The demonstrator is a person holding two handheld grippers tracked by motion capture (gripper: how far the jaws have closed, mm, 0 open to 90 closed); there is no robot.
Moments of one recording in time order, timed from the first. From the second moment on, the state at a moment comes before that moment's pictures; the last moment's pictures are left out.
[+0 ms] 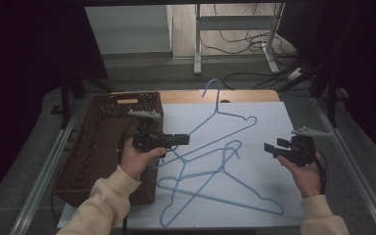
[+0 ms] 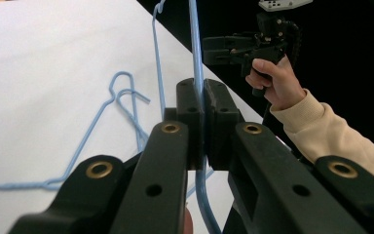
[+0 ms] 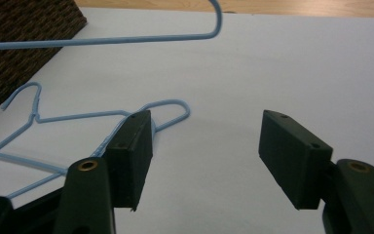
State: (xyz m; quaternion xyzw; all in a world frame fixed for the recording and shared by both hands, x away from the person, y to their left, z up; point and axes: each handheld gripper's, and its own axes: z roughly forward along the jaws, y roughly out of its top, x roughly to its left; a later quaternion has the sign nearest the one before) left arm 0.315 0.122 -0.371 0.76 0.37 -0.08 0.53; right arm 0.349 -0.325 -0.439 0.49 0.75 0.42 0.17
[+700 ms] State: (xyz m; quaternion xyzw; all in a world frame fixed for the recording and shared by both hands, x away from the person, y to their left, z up) left arm 0.290 0.227 -0.371 0.70 0.40 -0.06 0.59; right arm 0.350 -0.323 -0.444 0.48 0.76 0.41 0.16
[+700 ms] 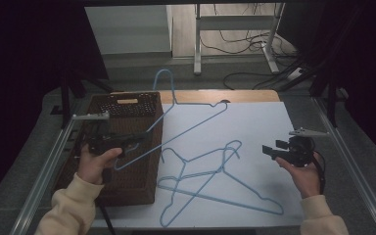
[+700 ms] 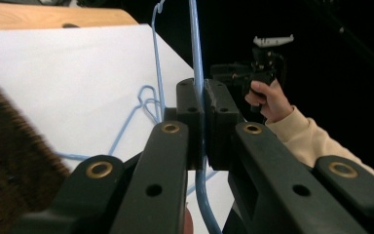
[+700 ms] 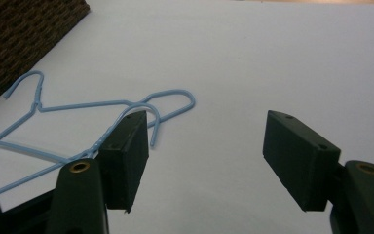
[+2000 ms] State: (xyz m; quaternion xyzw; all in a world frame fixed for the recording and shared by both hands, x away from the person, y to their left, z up) left arm 0.255 0.378 -0.429 0.61 0.51 -0.01 0.61; right arm 0.356 -0.313 -0.455 0.48 0.78 0.38 0.13
